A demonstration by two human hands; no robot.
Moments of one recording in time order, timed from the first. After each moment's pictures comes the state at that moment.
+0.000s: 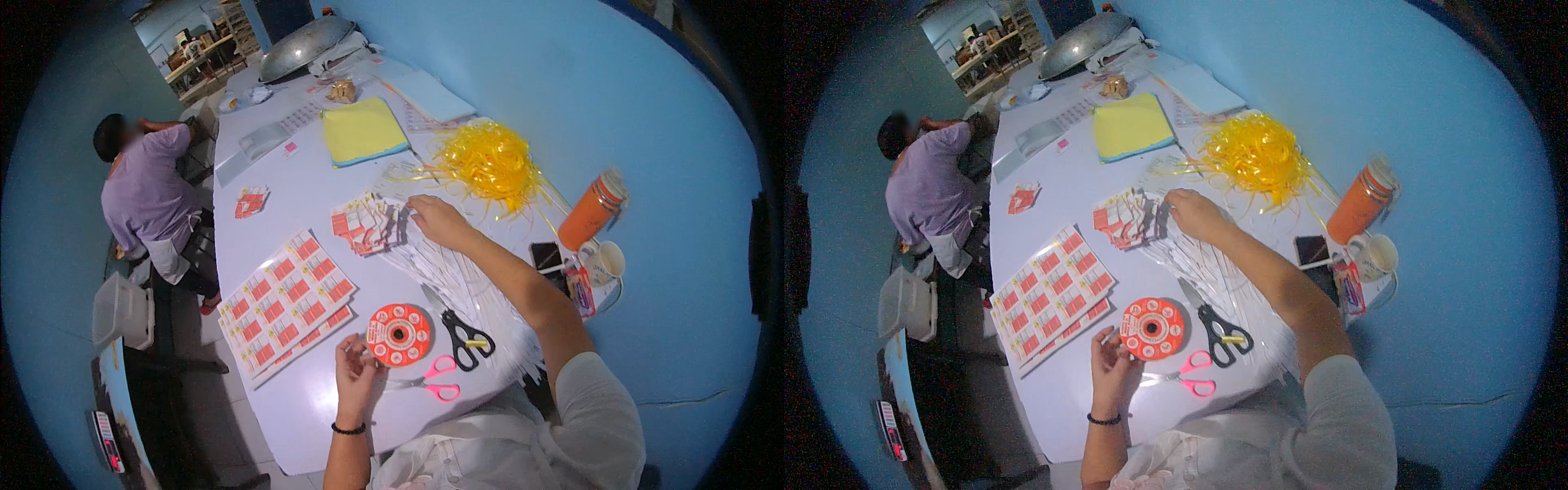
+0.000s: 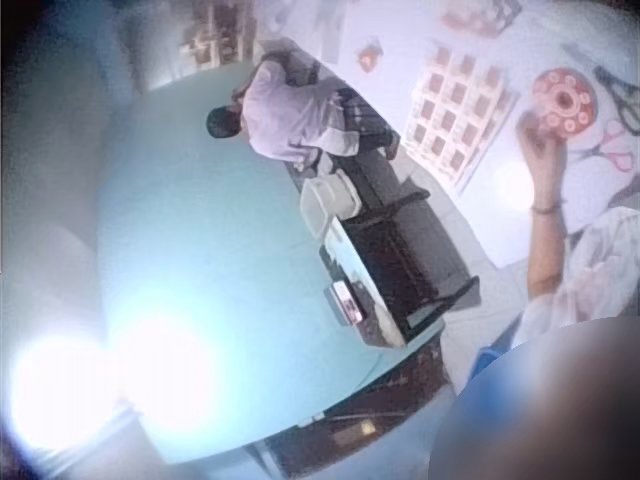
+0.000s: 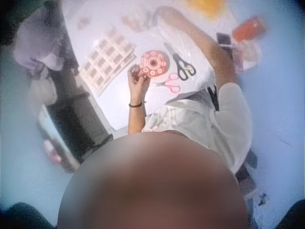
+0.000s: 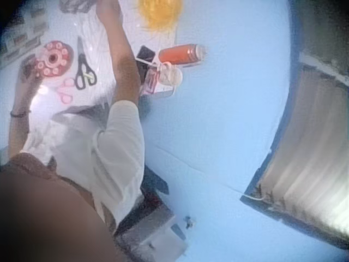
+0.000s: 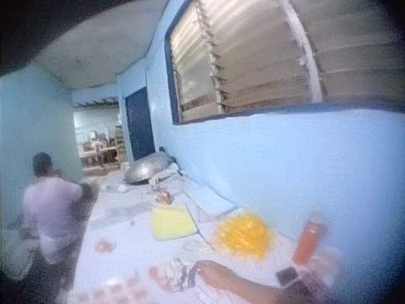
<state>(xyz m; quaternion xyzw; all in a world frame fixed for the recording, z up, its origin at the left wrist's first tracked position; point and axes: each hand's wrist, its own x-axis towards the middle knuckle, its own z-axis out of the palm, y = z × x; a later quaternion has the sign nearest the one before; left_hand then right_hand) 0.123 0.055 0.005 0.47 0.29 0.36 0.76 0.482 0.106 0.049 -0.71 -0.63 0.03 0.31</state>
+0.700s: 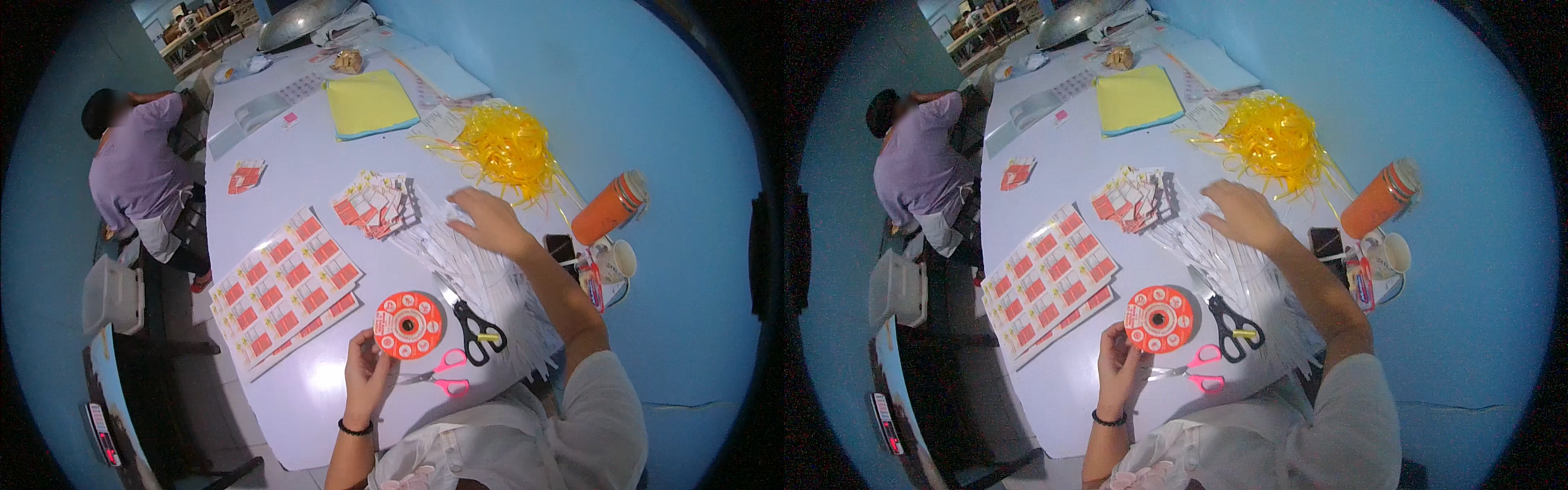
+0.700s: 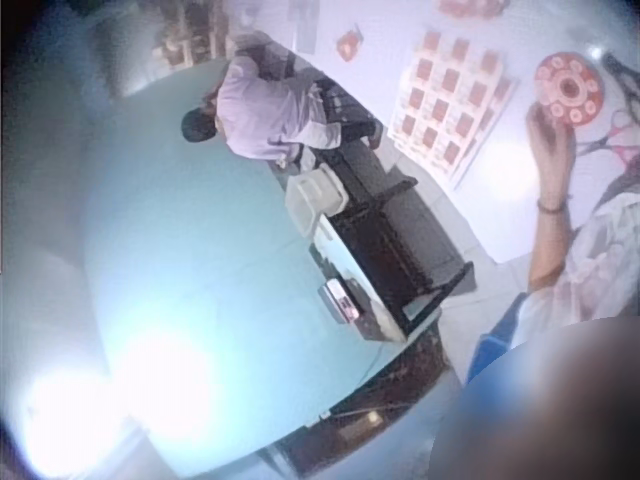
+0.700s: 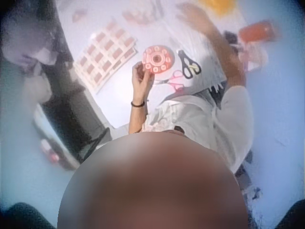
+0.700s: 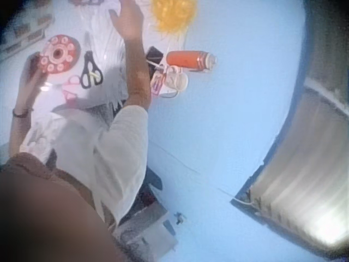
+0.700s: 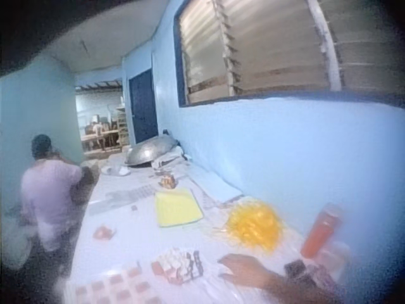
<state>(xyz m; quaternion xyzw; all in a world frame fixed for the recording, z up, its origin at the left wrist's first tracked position) 0.128 0.050 0.019 0.52 0.32 0.32 0.72 0.487 0.043 0.071 -0.75 -0.63 0.00 0.20</state>
